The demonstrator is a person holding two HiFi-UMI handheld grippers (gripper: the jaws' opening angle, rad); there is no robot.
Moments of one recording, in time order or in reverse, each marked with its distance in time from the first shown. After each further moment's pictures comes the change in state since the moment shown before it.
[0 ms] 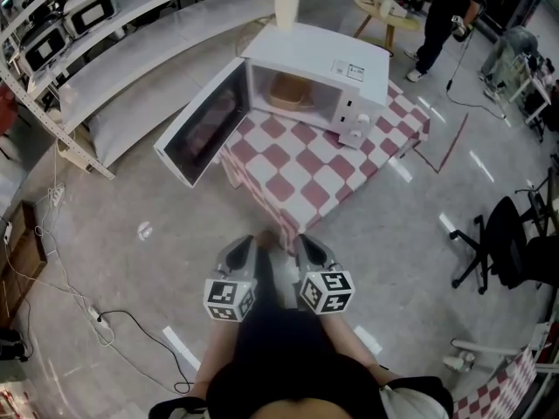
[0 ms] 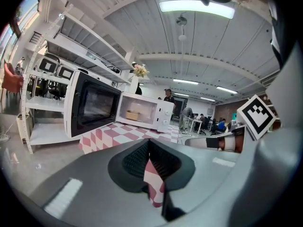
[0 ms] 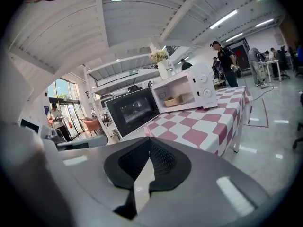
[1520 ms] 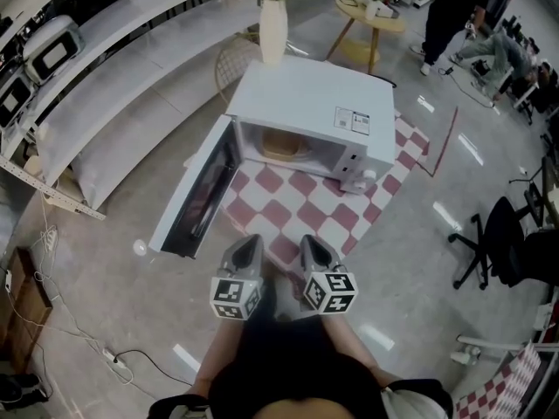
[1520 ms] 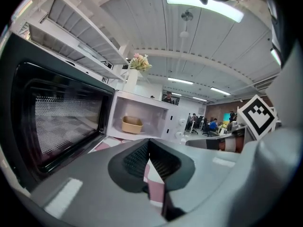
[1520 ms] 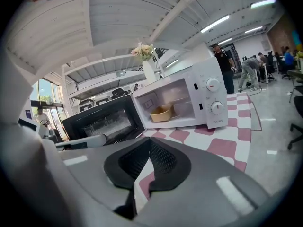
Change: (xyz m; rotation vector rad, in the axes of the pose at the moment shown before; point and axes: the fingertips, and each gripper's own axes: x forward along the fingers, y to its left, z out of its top) left arm 0.167 0.072 0.085 0.016 0.029 -0.129; right arm 0.136 -0.054 0.110 0.057 -0.041 -0.156
